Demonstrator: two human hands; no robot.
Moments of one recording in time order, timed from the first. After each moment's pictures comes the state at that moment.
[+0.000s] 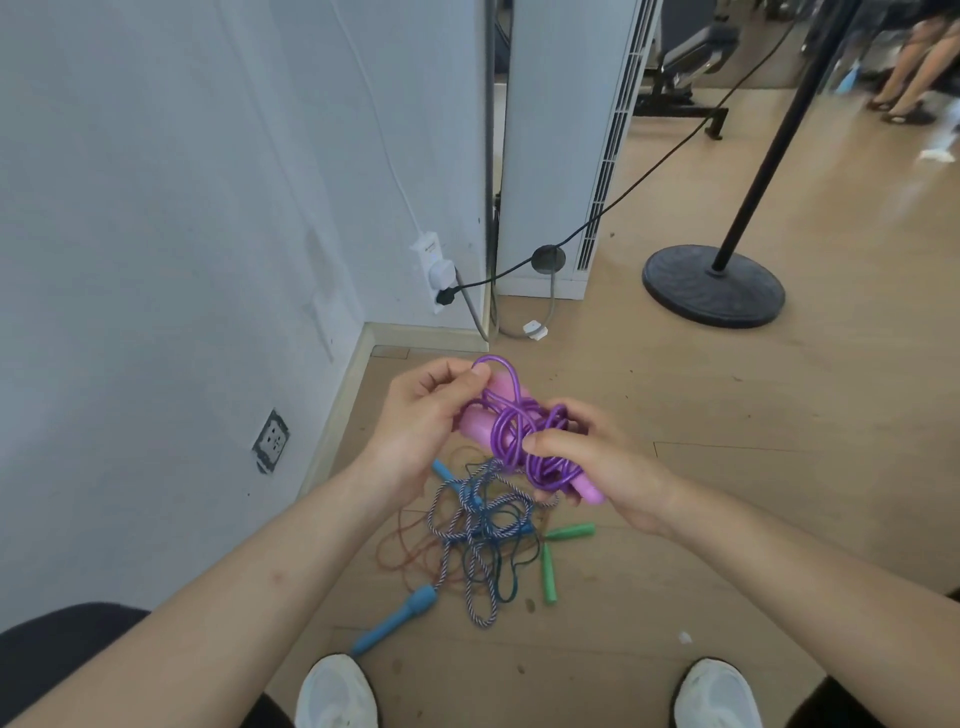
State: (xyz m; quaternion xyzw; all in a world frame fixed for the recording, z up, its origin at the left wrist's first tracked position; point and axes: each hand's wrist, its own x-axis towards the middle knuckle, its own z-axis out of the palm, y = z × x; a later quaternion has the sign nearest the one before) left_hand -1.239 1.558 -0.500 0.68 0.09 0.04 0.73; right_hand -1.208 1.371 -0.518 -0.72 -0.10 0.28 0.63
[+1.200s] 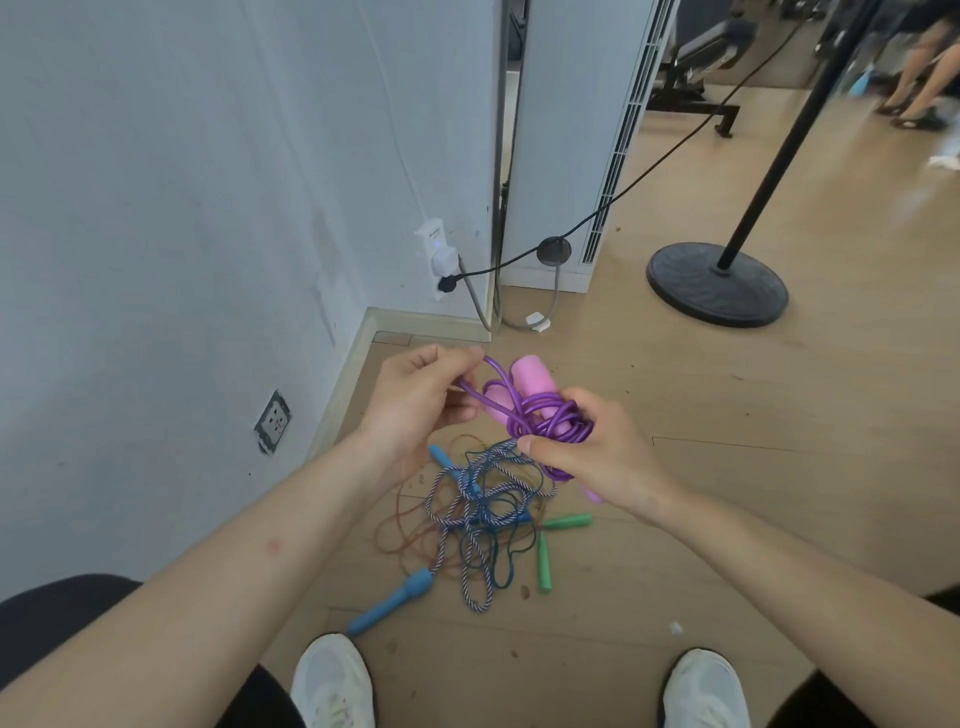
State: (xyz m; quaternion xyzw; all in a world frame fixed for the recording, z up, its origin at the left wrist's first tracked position) left_hand -1.240 1.567 -0.487 0.64 0.19 0.03 0.74; right_hand -1.210 1.371 -0.529 -0.84 -0.14 0.12 0.51
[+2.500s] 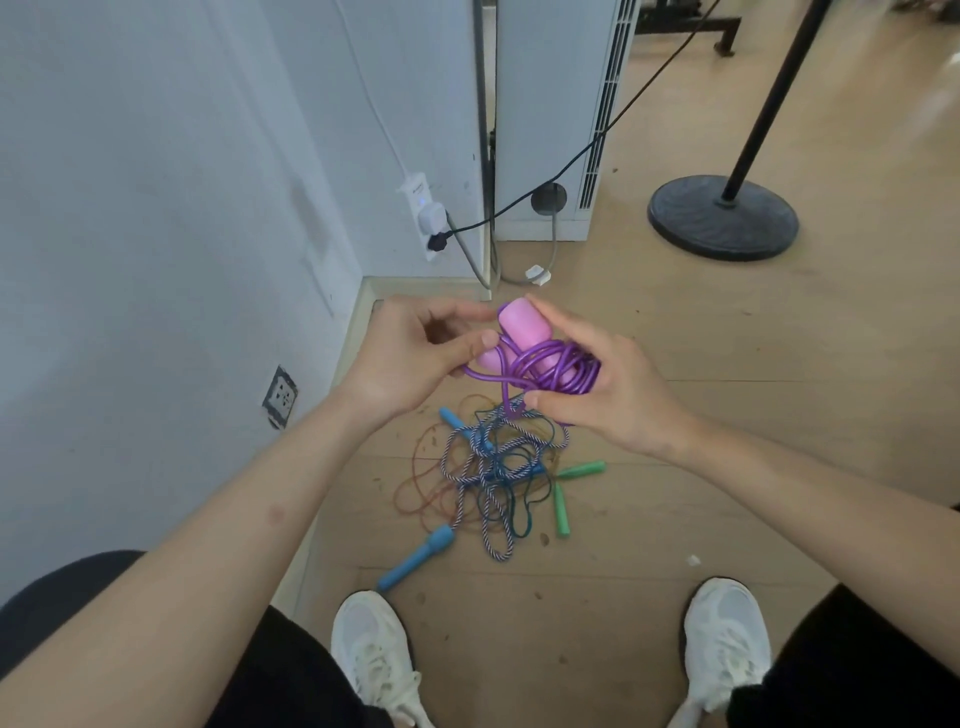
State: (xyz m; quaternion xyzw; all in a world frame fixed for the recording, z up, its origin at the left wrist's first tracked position) left_hand -1.238 1.586 -0.498 0.83 -0.04 0.07 0.54; right_hand -1.209 1.364 -0.531 -0.81 -0.26 0.05 0.51
